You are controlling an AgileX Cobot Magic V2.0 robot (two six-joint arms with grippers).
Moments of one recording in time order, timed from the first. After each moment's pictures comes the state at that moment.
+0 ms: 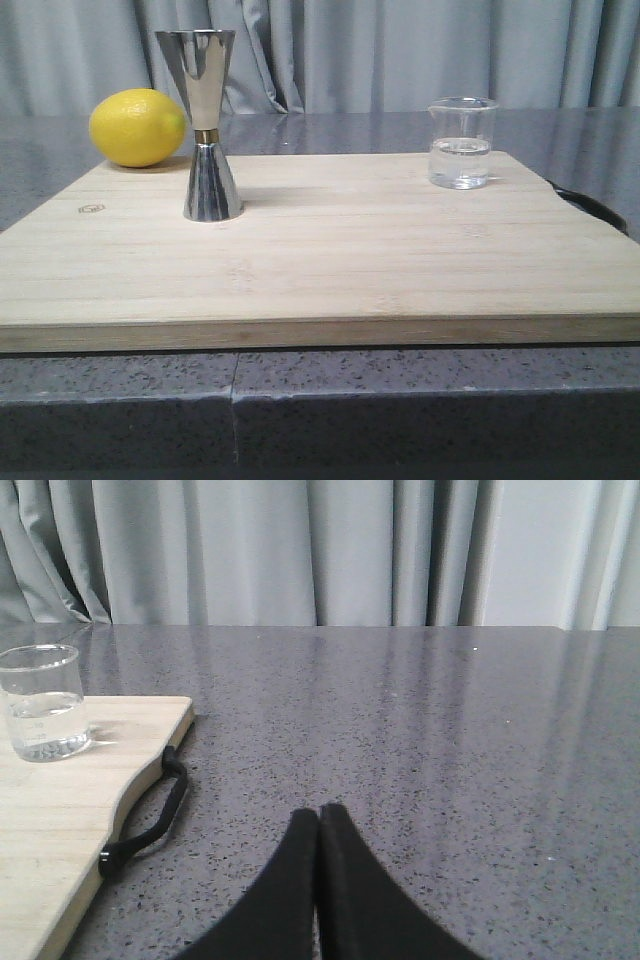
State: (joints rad) left arm -0.12 0.00 0.01 -0.07 -0.01 0.05; right arm -0.03 -0.01 0.02 -0.06 0.06 0.03
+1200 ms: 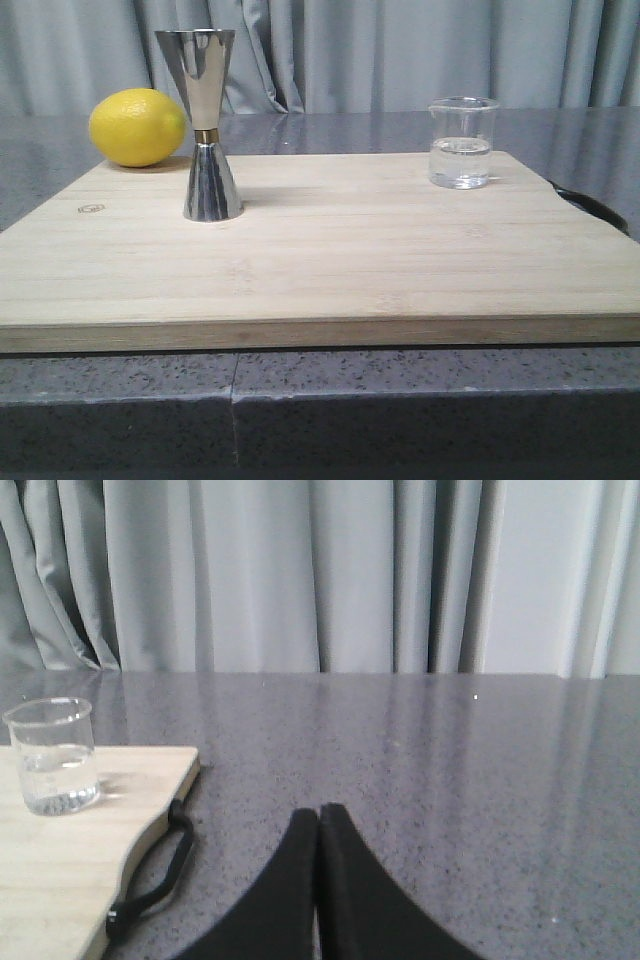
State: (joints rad) left arm -0.12 0.00 0.01 -0.10 -0.01 0.04; right arm -0.03 -0.01 0.02 -0.06 -0.04 0.03
